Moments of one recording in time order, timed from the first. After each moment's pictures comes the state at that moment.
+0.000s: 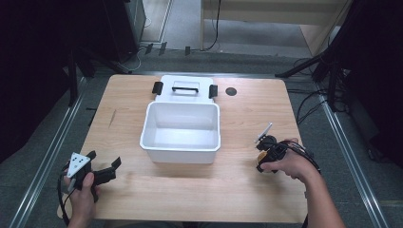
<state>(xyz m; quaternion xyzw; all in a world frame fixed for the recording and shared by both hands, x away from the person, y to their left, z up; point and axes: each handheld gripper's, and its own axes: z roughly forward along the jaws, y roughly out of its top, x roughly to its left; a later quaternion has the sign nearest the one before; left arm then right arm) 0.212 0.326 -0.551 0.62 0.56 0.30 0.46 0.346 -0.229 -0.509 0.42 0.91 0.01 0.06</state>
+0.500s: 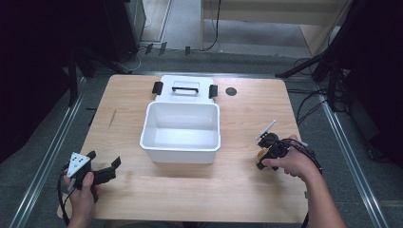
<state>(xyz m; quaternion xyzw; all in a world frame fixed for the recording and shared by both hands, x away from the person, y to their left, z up) 0.213 0.326 -0.551 0.62 0.56 0.30 0.46 0.351 -0.233 -0.503 0.42 0.91 0.04 0.04</state>
